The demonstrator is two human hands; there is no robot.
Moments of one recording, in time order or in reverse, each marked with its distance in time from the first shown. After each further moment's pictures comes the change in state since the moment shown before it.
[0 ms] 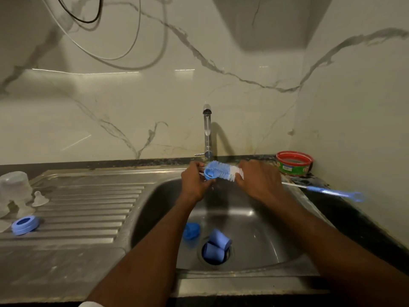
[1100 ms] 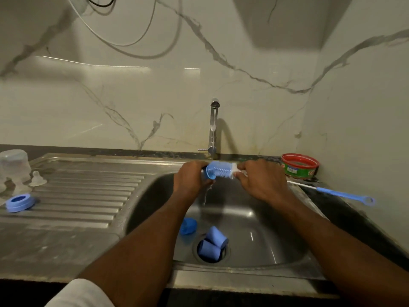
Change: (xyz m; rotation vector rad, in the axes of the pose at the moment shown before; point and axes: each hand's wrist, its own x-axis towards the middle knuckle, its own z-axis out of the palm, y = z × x) left_hand -0.011 -0.004 -0.014 0.375 0.034 0.204; right_hand 0.000 0.003 0.007 -0.040 -0.003 -0.114
